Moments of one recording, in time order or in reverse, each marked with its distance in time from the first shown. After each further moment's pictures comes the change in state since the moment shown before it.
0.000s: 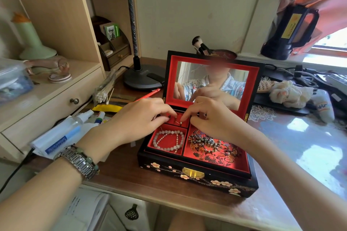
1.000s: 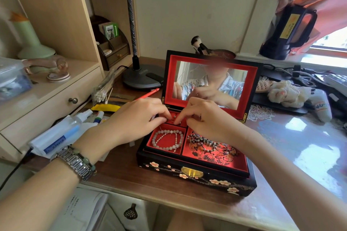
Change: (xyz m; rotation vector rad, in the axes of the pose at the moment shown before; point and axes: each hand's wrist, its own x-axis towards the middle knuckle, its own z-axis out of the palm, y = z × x) left_hand -0.004 0.001 -0.001 0.020 0.049 0.021; right_hand 0.002 -0.004 0.004 -0.003 -0.084 -0.043
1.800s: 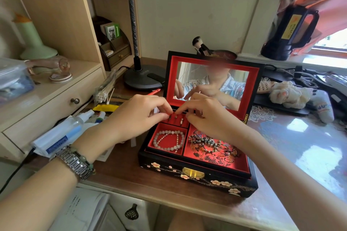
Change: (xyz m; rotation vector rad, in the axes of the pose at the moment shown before) left_hand 0.000 0.000 -0.005 -0.146 0.076 -0.015; right_hand 0.003 0.002 0.000 0.019 0.098 0.022
